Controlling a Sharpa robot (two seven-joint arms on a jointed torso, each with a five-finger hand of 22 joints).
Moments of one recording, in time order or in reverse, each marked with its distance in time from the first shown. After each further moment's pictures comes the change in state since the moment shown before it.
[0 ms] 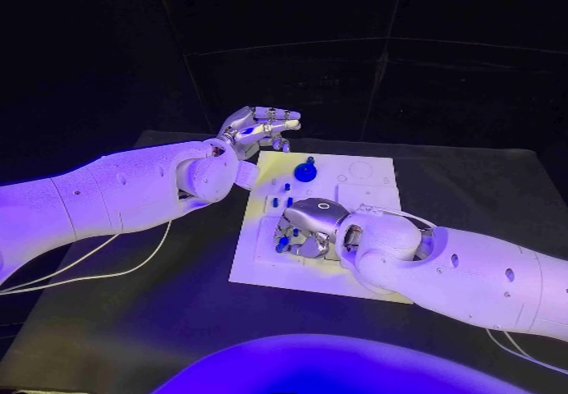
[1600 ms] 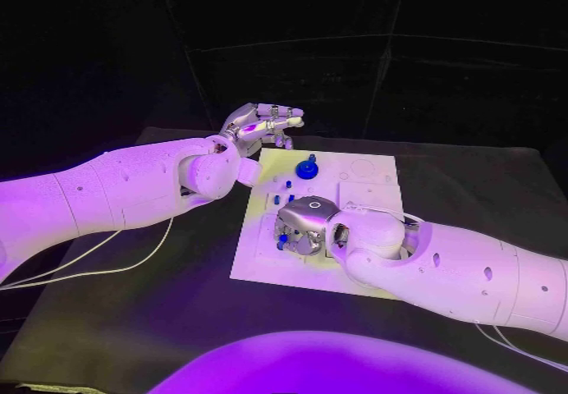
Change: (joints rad) left arm 0.000 0.002 0.000 0.002 0.000 0.001 -0.001; left_hand 0.000 0.000 -0.003 -0.003 0.000 0.000 0.000 0.000 0.000 0.000 0.000 0.004 0.000 0.000 0.000 0.000 -0.001 0.000 0.000 0.000 0.000 -0.001; right arm -0.008 0.067 0.000 -0.059 -0.093 0.064 -0.069; right_hand -0.007 -0.007 0.012 -0.006 0.003 -0.008 0.002 0.002 0.000 0.000 0.000 -0.012 0.000 0.000 0.000 0.000 -0.005 0.000 0.000 0.000 0.000 -0.007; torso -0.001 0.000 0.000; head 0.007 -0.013
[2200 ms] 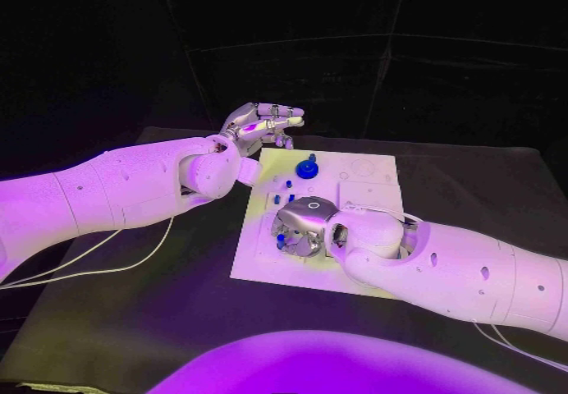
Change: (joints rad) left arm 0.000 0.000 0.000 0.001 0.000 0.001 -0.001; left_hand 0.000 0.000 0.000 0.000 0.000 0.000 0.000 0.005 0.000 -0.007 0.000 0.000 0.001 0.000 0.000 0.000 -0.001 0.000 0.000 0.000 0.000 0.000; right arm -0.001 0.006 -0.003 -0.012 -0.004 0.003 0.011; right_hand -0.090 -0.066 -0.030 0.013 -0.002 -0.172 0.024 -0.027 -0.006 -0.099 0.034 -0.054 -0.003 0.002 0.013 -0.021 -0.043 0.000 -0.034 0.023 -0.047 -0.075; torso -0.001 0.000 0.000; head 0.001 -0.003
